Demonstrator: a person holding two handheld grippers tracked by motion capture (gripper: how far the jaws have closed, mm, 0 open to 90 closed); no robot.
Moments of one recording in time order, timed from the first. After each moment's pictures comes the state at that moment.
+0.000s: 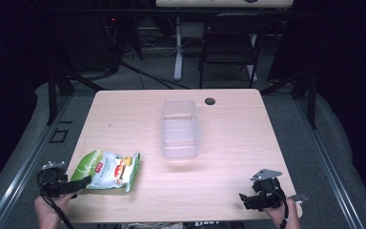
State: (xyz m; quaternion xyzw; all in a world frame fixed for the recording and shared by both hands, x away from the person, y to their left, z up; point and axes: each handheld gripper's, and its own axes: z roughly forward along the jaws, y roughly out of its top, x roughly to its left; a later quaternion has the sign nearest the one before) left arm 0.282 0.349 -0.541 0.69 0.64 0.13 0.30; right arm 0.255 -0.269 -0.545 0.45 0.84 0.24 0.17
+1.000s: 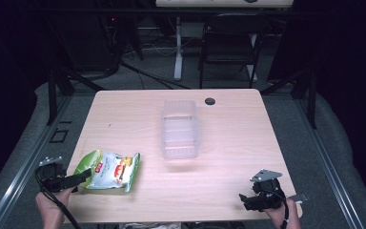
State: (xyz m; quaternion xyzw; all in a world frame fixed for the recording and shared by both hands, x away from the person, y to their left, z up) left arm 0.289 0.349 -0.531 0.66 0.65 0.16 0.34; right arm 0.251 -0.268 -0.542 0.45 0.84 0.24 0.18
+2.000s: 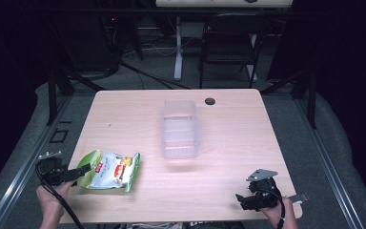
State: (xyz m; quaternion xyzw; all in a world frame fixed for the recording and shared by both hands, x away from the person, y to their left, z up) left arm 0.311 0.359 -0.537 0.66 0.65 0.13 0.35; right arm 0.256 -0.260 -0.545 0.44 0.85 0.24 0.17
